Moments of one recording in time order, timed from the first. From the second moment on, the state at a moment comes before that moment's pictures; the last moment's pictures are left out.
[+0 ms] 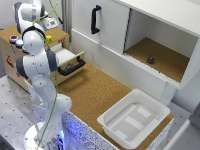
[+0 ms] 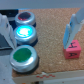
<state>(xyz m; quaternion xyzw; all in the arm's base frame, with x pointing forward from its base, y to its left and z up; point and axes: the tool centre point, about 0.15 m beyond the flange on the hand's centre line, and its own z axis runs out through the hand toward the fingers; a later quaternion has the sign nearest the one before) 0.196 0.419 0.524 -0.73 -0.68 -0.04 0.07</state>
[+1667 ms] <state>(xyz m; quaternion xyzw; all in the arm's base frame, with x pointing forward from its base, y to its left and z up) 0.148 0.524 0.505 -0.78 -0.62 -0.02 0.08</state>
